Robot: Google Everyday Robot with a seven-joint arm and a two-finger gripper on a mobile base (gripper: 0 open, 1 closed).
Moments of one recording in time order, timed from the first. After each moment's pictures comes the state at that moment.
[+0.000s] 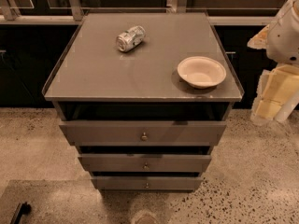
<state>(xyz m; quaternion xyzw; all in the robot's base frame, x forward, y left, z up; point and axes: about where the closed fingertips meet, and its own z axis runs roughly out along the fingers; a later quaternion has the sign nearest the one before) 0.438 -0.217 0.976 -0.60 0.78 -0.03 0.16</state>
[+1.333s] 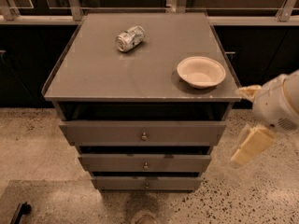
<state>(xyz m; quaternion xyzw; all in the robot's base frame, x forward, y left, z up) 0.416 -0.204 0.871 -0.55 0.79 0.06 0.25</state>
